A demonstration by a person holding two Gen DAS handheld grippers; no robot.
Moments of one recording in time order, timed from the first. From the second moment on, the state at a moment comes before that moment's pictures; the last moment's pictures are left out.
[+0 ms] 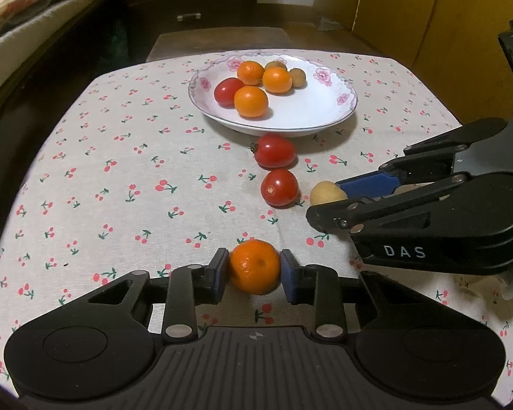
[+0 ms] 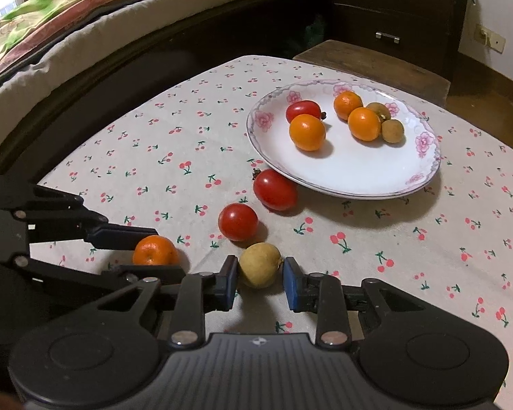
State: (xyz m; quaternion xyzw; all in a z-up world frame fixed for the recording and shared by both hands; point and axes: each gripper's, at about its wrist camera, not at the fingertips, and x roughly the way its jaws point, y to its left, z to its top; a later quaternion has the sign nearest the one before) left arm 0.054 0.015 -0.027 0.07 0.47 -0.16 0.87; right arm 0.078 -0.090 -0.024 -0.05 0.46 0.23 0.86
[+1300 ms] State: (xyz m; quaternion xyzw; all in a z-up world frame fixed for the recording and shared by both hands) left arm 0.073 -0.015 0.005 0.08 0.42 -0.15 0.89; right arm 0.061 -0.118 0.011 -0.04 0.43 0.19 0.88
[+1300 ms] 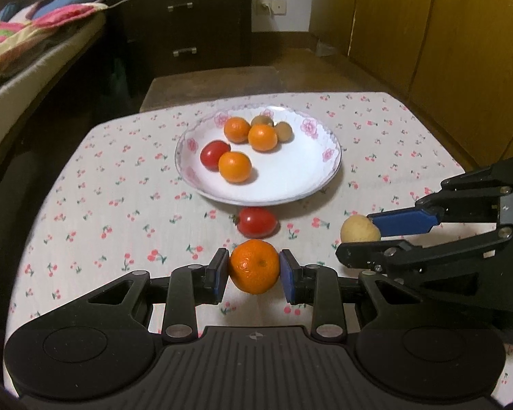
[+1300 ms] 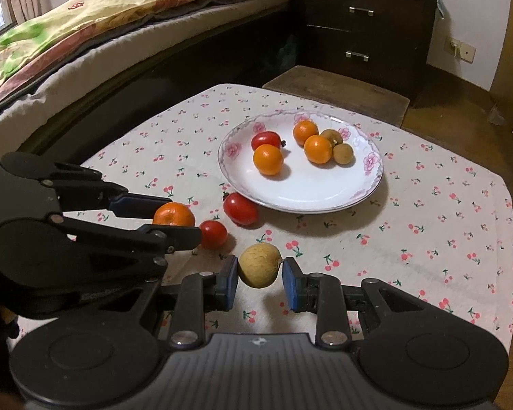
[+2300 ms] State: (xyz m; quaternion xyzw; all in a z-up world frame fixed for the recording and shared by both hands) left arm 0.118 -0.035 0.026 0.09 0.39 -0.14 0.91; right arm 0.102 -0.136 0.029 -0.03 0.41 0.16 0.90
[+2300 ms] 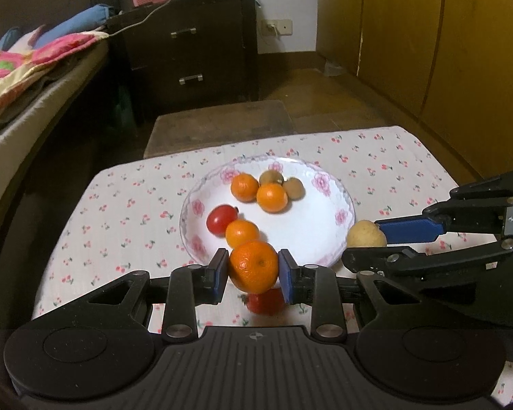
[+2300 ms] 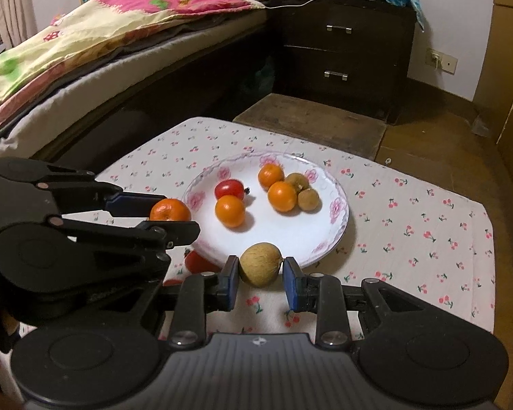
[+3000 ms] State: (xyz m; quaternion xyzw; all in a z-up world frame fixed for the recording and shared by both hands) left arm 0.158 -0.041 0.017 0.10 0.40 -0.13 0.90; right arm 0.145 -0.145 0.016 -0.01 0.41 0.16 0.90
